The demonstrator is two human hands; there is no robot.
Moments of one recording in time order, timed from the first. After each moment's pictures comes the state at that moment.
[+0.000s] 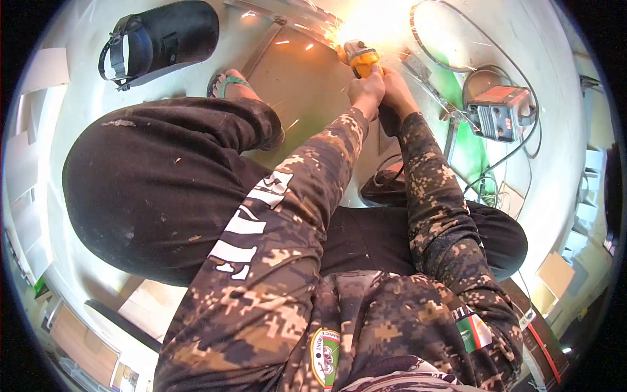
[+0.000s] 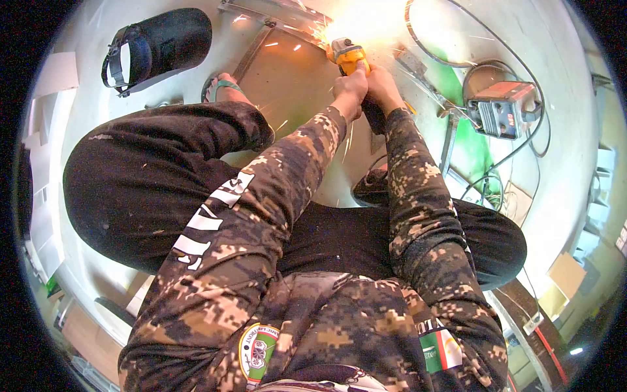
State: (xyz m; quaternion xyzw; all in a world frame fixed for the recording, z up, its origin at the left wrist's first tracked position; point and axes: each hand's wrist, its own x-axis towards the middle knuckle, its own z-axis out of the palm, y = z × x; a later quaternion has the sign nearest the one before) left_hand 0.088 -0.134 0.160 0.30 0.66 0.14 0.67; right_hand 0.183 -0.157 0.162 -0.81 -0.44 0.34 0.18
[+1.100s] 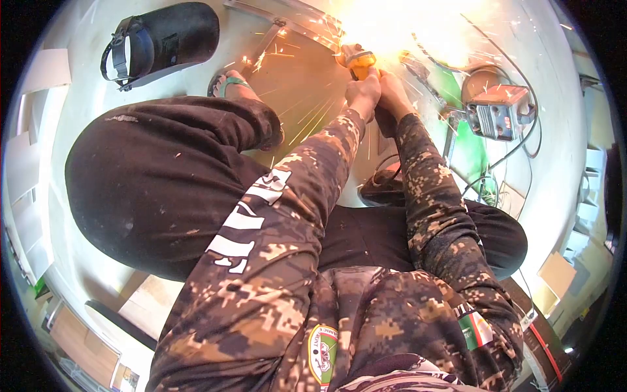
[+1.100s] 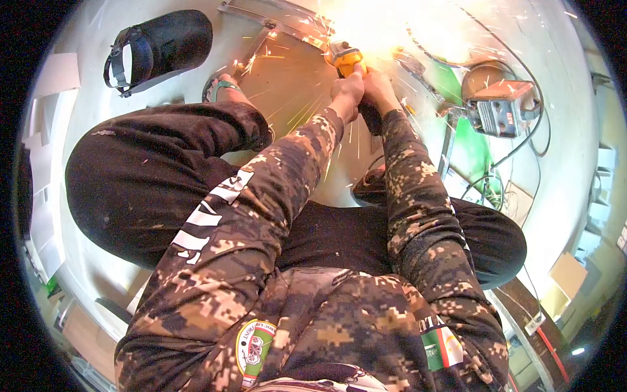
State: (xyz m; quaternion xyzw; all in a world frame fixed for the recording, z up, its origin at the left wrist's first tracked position) left_hand 0.081 -0.140 0.161 0.30 0.66 0.15 0.67; right_hand 0.180 -0.161 0.150 -0.82 -0.45 0.31 0.16
